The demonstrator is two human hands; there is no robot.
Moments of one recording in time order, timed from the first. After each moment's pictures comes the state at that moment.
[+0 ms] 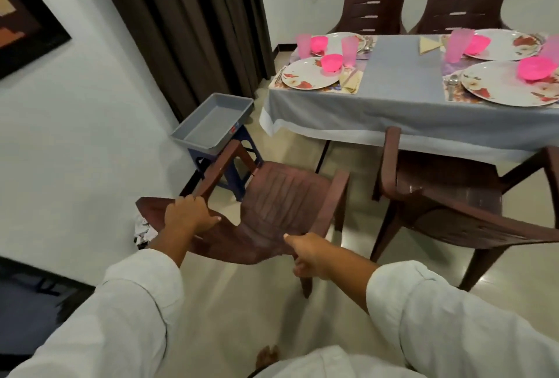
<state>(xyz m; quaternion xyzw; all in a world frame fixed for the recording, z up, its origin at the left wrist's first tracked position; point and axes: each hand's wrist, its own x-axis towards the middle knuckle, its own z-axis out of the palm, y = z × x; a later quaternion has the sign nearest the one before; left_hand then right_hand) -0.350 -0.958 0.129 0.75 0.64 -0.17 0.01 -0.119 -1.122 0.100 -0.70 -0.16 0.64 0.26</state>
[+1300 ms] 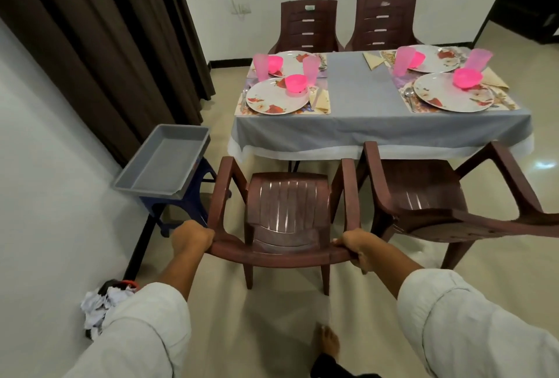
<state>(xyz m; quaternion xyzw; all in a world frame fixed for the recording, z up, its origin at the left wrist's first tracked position) -0.330 -0.773 0.107 0.66 0.71 -0.07 0.23 -0.074 -1.006 0.102 -0.80 0.01 0.50 0.33</state>
